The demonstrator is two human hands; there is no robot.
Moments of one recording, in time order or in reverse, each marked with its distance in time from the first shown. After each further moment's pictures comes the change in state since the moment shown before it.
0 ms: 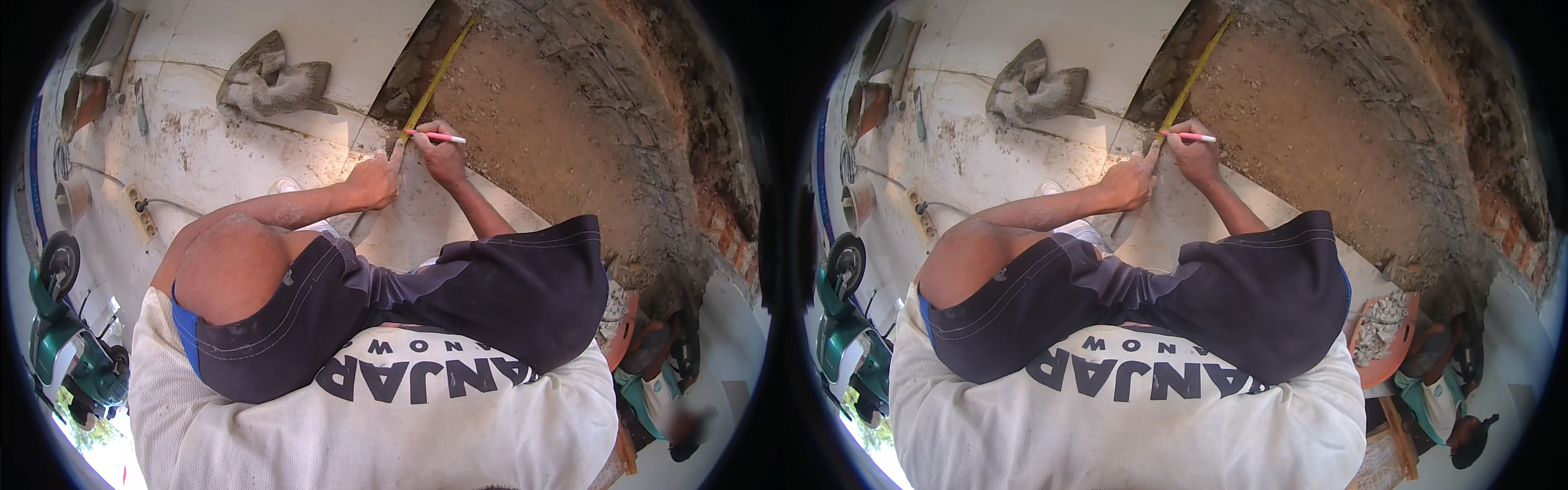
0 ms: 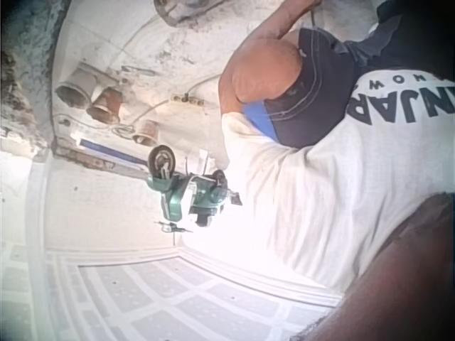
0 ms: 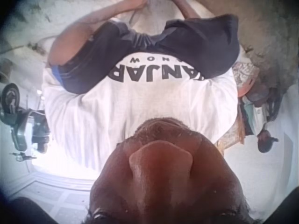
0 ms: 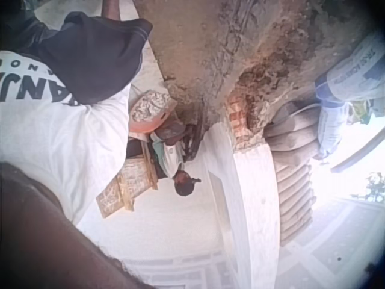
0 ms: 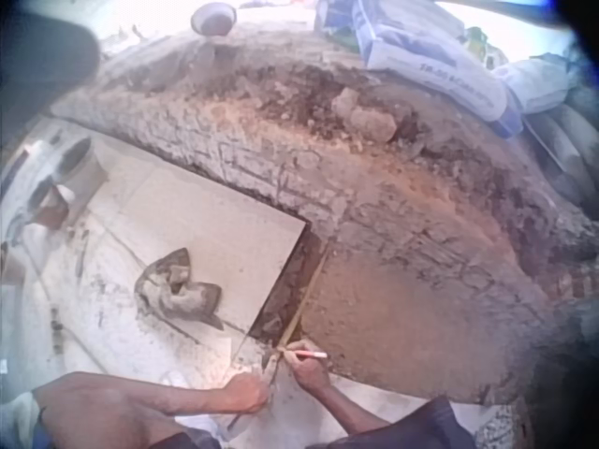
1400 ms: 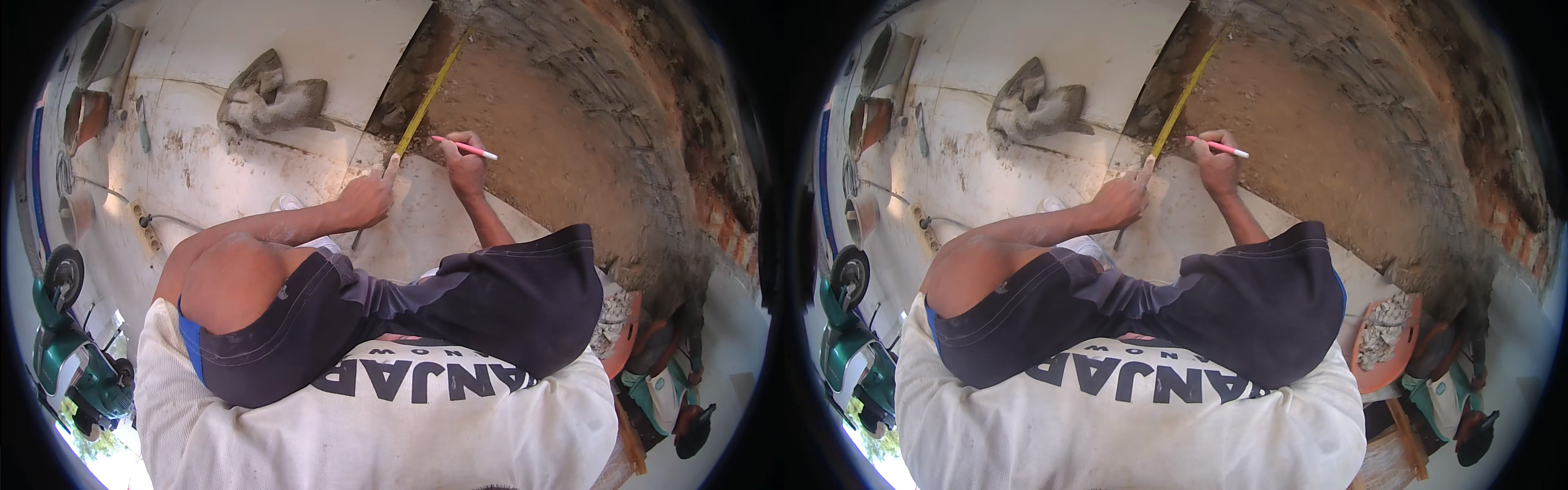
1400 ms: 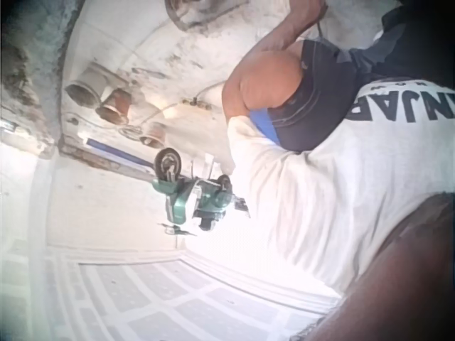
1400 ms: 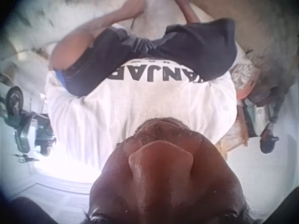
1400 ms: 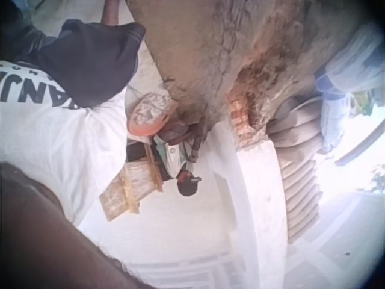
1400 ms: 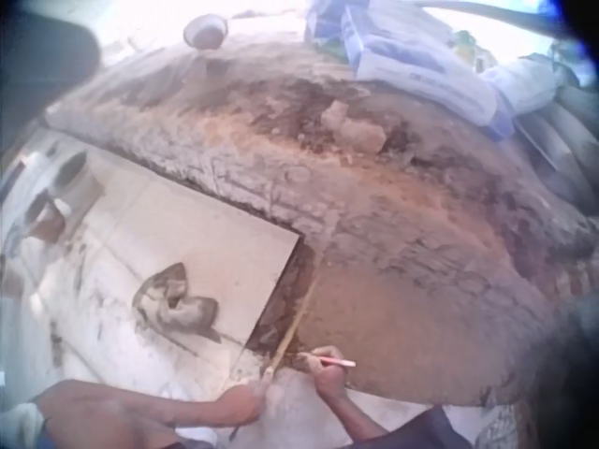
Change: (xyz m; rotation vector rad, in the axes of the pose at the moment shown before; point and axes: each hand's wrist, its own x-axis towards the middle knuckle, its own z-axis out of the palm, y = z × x) left_hand -0.015 -0.006 -0.003 0.010 0.054 0.093; right_hand 0.003 0.005 -0.034 0.077 0.199 0.079
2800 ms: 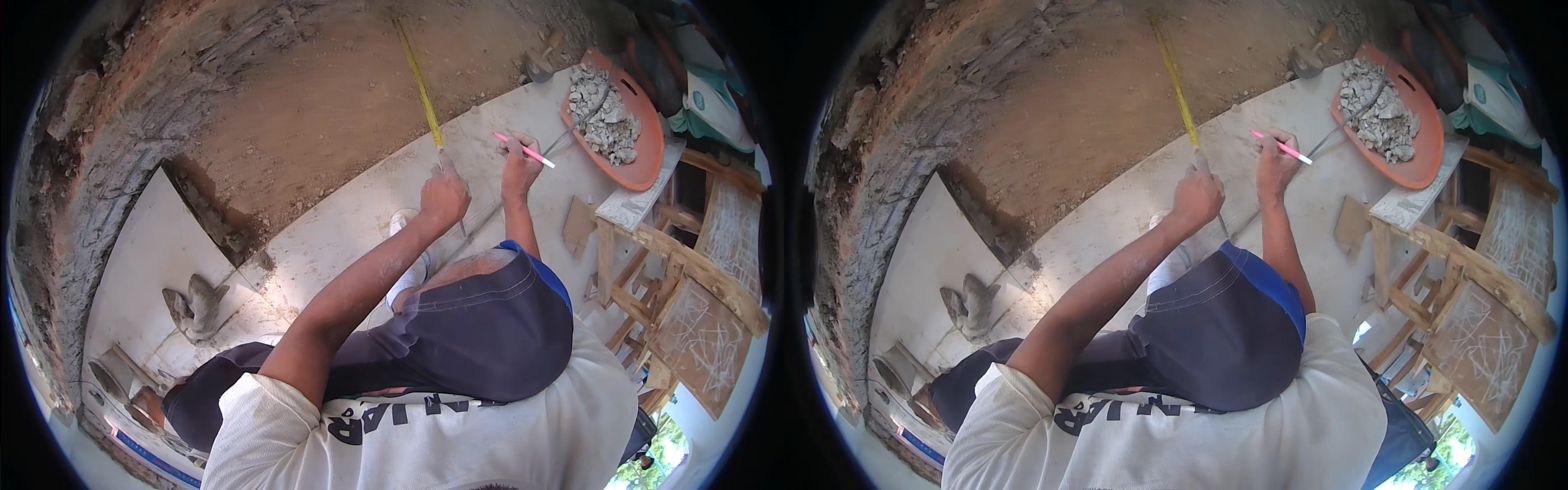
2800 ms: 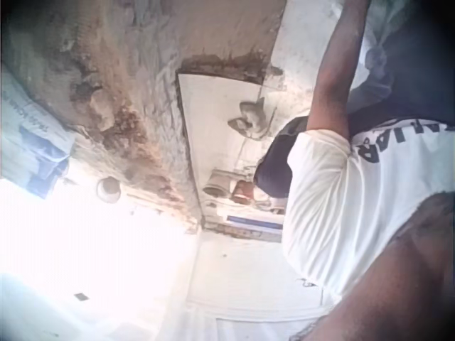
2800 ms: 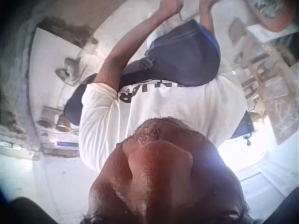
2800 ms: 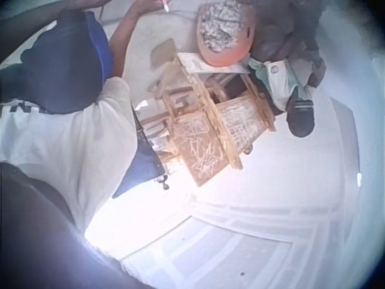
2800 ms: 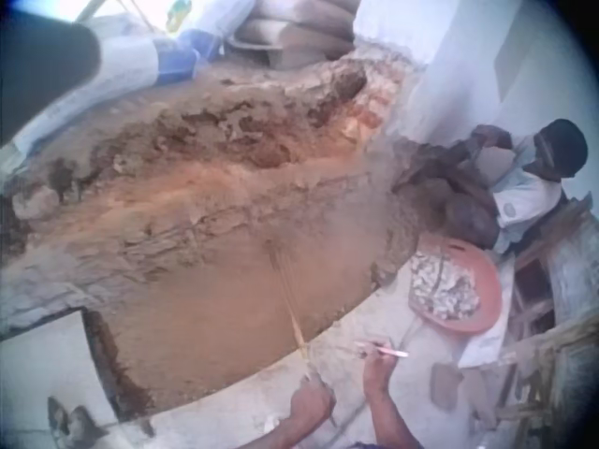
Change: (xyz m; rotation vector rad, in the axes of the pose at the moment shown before) left_hand 0.114 0.336 0.178 -0.115 -0.149 0.372; right_hand -0.196 0.075 -0.320 0.287 1.363 0.138
